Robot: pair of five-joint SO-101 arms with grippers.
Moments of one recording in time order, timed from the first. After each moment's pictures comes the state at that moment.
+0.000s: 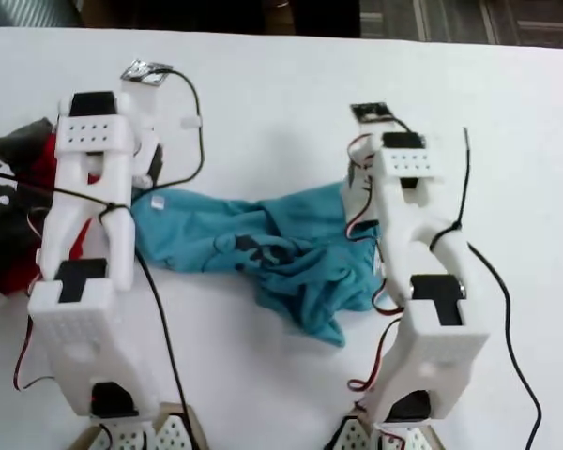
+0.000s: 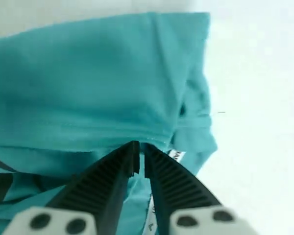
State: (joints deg) left arm -11.3 23.4 -20.6 88.5 -14.7; right arm -4.0 19.0 -0.8 77.1 8.3
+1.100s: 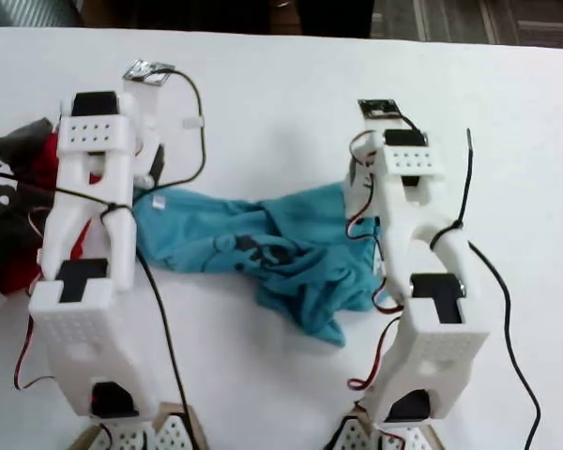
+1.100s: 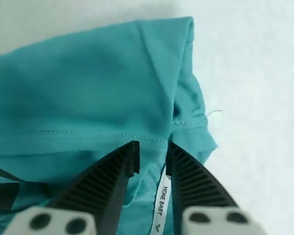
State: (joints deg) left arm -11.0 23.4 -20.6 88.4 -14.7; right arm -4.8 19.6 -1.8 77.7 3.9
